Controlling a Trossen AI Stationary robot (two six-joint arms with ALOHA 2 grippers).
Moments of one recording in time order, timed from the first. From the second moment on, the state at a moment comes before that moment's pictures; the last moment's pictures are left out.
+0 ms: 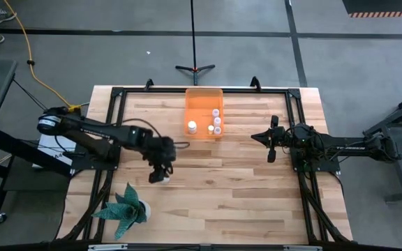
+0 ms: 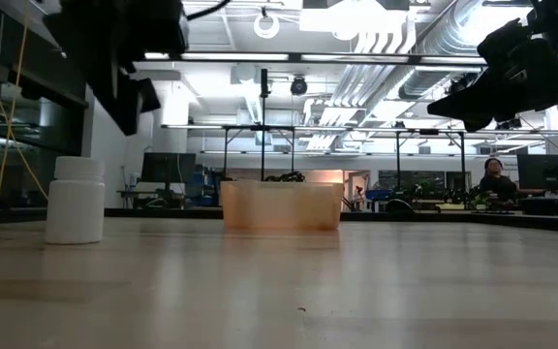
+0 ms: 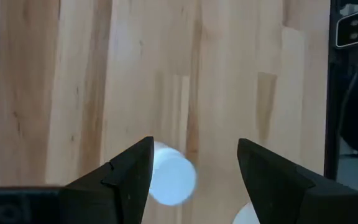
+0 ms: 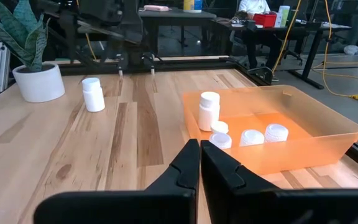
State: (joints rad) left arm -0.13 1.32 0.91 -0.66 0.25 -0.31; right arm -0.15 0.41 0.08 0.18 0.02 0.00
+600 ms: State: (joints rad) left arm -0.34 1.39 0.91 -0.69 -0.02 -0.37; right arm -0.15 0.41 0.08 0.18 0.02 0.00
